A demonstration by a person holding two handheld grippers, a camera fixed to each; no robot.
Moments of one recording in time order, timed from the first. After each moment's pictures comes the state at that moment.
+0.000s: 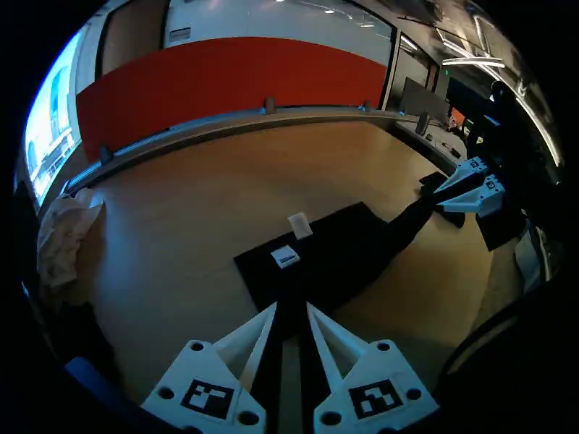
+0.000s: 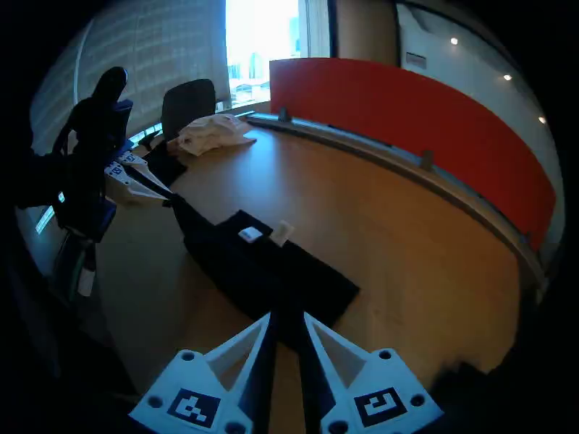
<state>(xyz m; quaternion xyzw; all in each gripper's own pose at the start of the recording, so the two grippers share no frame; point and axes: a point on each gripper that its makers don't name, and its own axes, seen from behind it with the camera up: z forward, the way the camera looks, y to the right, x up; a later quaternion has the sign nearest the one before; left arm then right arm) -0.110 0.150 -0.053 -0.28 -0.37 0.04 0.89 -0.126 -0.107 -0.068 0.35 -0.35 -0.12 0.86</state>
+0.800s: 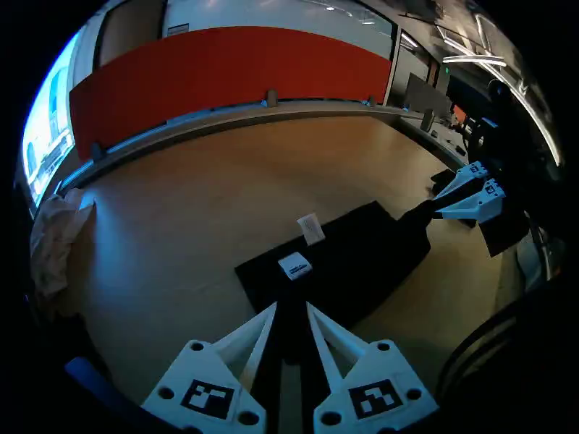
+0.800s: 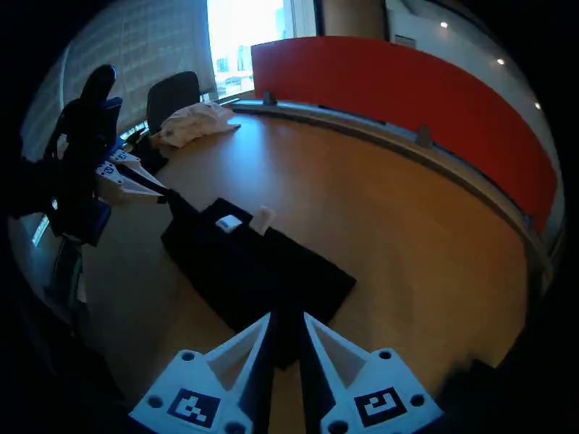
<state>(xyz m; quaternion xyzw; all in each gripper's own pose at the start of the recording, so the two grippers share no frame) -0.144 0.161 -0.015 -0.28 -0.37 0.05 0.88 -0.172 -0.105 -0.041 0.33 -0.38 -0.10 0.86</state>
